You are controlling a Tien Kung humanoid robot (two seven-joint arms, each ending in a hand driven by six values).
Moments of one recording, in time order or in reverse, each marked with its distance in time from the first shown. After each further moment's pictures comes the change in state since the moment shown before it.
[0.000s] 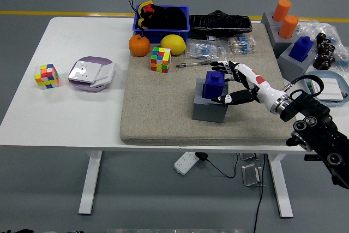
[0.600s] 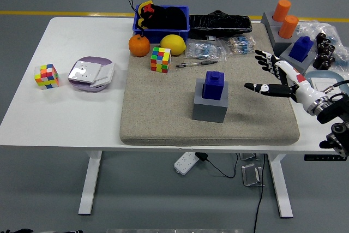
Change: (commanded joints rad) left arm -0.001 0.003 -0.007 0.000 0.004 0.000 0.000; right arm -0.147 -0.100 0.264 0.052 -0.047 0.046 -0.032
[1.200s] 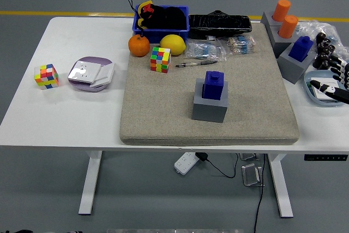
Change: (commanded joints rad) left arm 0.006 -0.001 -0.014 0.001 0.007 0.001 0.002; right arm -0.176 -0.023 0.373 0.026 -0.061 0.013 -0.044
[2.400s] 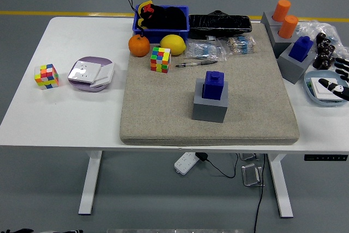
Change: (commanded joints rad) left arm -0.006 -0.001 -0.005 -0.001 0.000 0.002 0.001; right arm -0.014 0.036 0.078 0.020 -0.005 0.008 -0.024
